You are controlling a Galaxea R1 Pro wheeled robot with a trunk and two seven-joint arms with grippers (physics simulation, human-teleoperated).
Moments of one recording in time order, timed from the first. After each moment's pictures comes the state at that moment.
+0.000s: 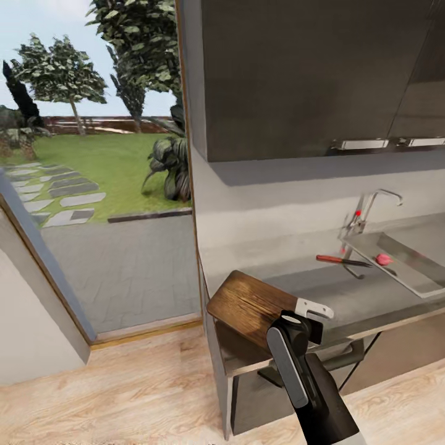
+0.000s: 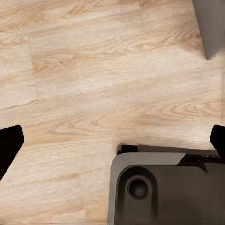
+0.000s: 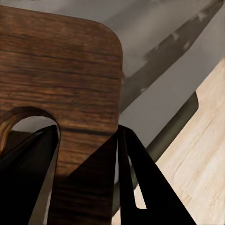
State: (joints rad) left arm 0.00 0.06 0.07 -0.35 0.00 -0.34 -0.01; right arm -0.43 0.17 0.22 -1.44 -0.42 0.71 -1.12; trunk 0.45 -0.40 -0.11
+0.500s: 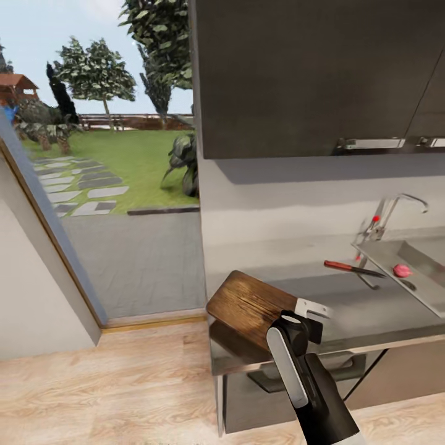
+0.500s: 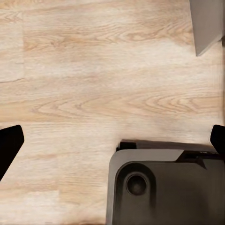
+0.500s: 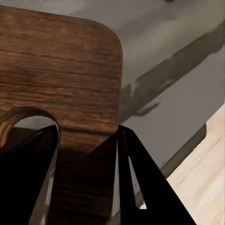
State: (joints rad) left arm 0.00 0.05 0.07 -0.35 0.00 -0.34 -0.01; right arm -0.43 0.17 0.22 -1.44 -0.42 0.71 -1.12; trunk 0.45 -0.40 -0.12
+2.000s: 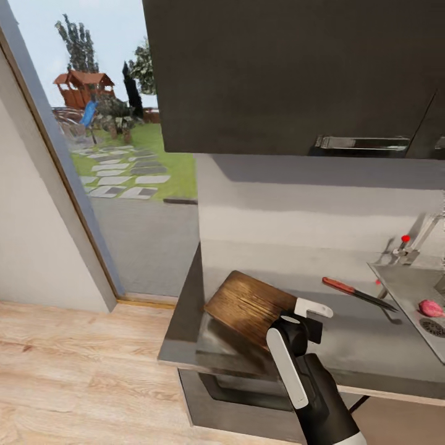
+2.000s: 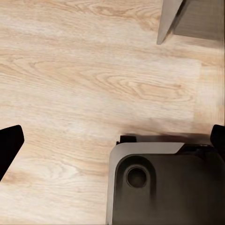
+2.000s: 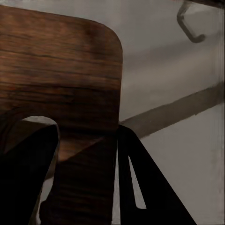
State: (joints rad) left arm 0.00 0.05 0.07 -0.35 0.00 -0.34 -0.01; right arm -0.43 0.17 0.23 -1.44 -0.42 0.72 -1.12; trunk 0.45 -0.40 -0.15
